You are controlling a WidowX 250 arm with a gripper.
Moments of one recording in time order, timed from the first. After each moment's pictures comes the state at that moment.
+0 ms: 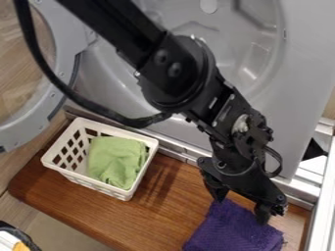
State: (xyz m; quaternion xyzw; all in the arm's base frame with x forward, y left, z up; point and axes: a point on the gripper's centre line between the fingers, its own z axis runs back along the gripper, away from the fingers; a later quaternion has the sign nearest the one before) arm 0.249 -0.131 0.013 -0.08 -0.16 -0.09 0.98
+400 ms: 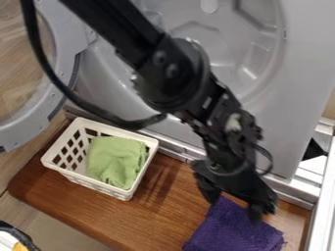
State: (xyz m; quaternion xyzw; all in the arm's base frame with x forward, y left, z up) arm 0.251 -0.114 0.006 -0.08 -0.15 -0.06 0.98
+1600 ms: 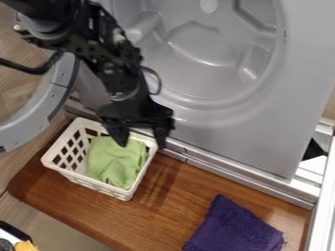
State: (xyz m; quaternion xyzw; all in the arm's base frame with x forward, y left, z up) arm 0.271 0.039 0.030 -0.05 -0.14 0.15 0.98
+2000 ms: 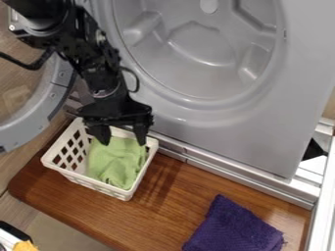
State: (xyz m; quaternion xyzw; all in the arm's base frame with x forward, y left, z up) arm 0.276 0.076 0.005 -0.03 -0.11 0.19 0.98
